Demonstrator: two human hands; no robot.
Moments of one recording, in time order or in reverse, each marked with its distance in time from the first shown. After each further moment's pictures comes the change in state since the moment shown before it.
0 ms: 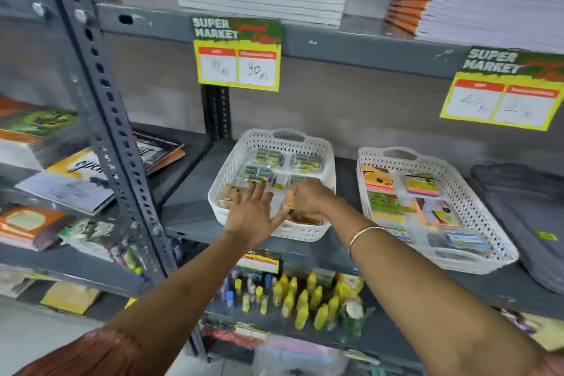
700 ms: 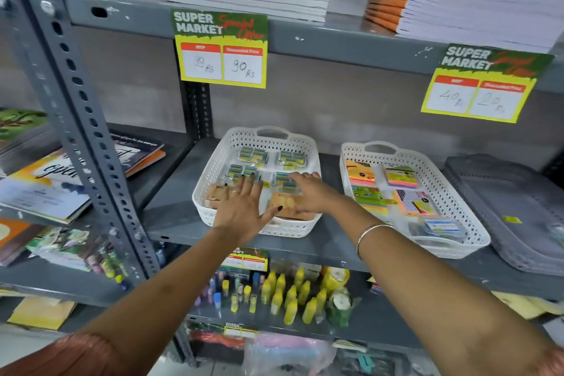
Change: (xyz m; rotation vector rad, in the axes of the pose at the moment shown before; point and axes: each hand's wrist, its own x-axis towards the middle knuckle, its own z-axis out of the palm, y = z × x) left_hand 0.003 -0.001 -0.005 -0.016 0.029 0.060; right_hand -0.016 0.027 -0.004 0.099 0.016 -0.029
